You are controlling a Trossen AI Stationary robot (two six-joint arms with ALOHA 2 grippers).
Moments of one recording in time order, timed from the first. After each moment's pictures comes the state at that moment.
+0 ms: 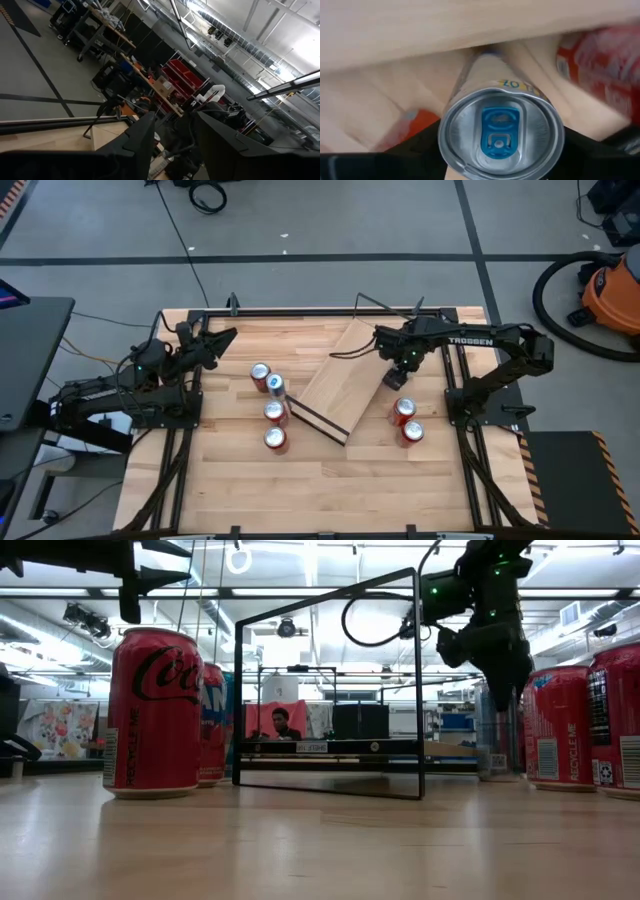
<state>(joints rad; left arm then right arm) 0.25 0.33 0.41 0.11 -0.29 -0.72 -0.36 1.42 1.04 -1.17 -0.04 0.33</state>
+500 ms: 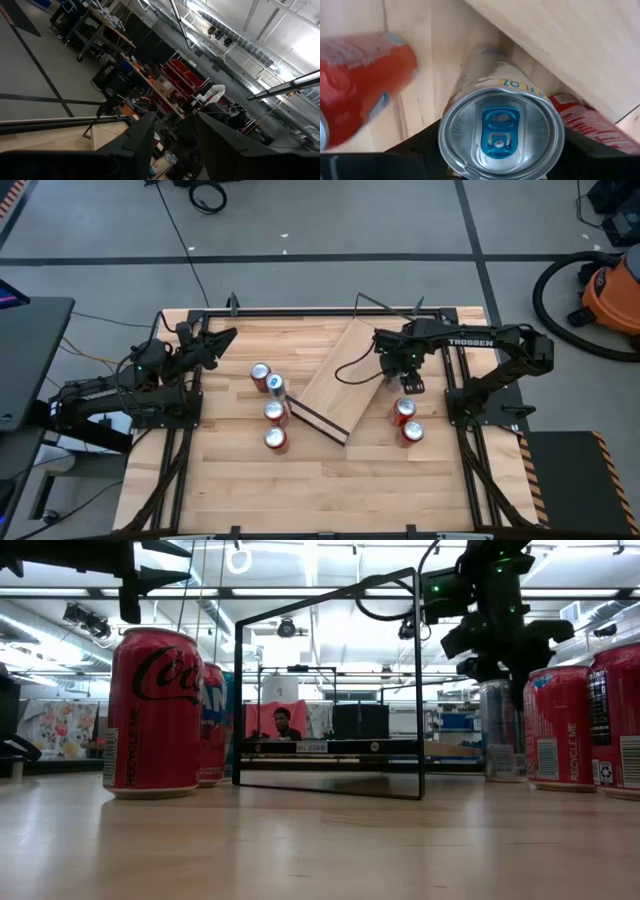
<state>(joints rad) 0.25 0.33 0.41 0.11 -0.29 -0.72 -0.32 1.42 1.04 -1.20 0.02 -0.41</state>
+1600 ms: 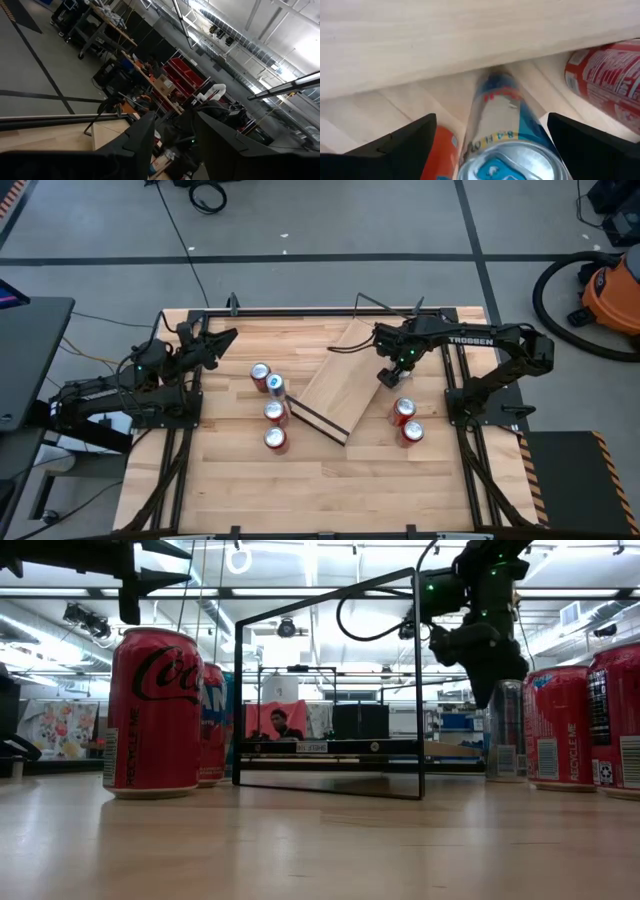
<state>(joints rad) 0.25 0.33 0.41 0.10 -0.29 -0.73 -0.37 1.42 1.04 -1.10 -0.04 0.44</state>
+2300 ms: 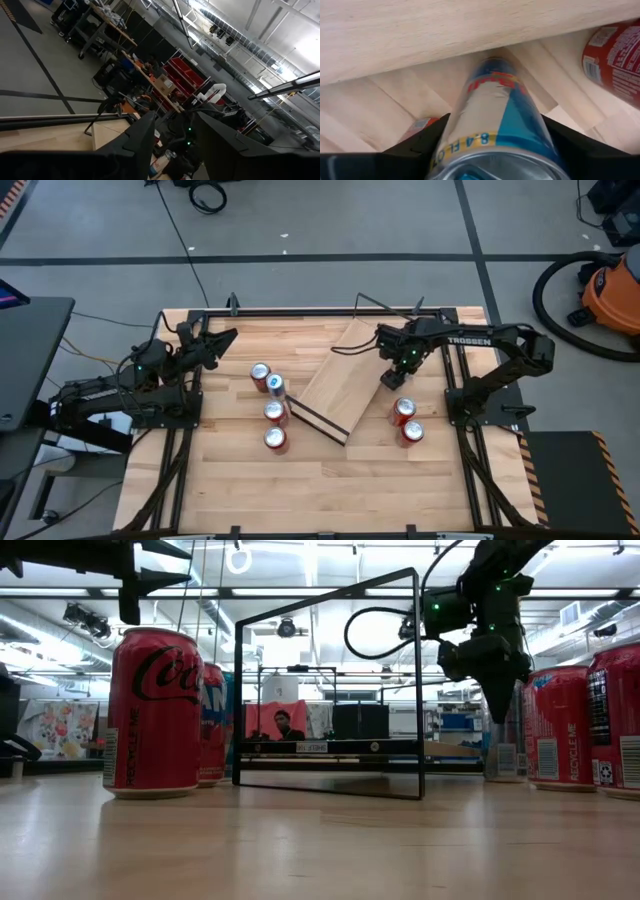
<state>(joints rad) 0.25 0.33 0.41 0.10 -0.29 -0.73 -0.42 1.42 0.97 -1.07 -0.15 0.39</state>
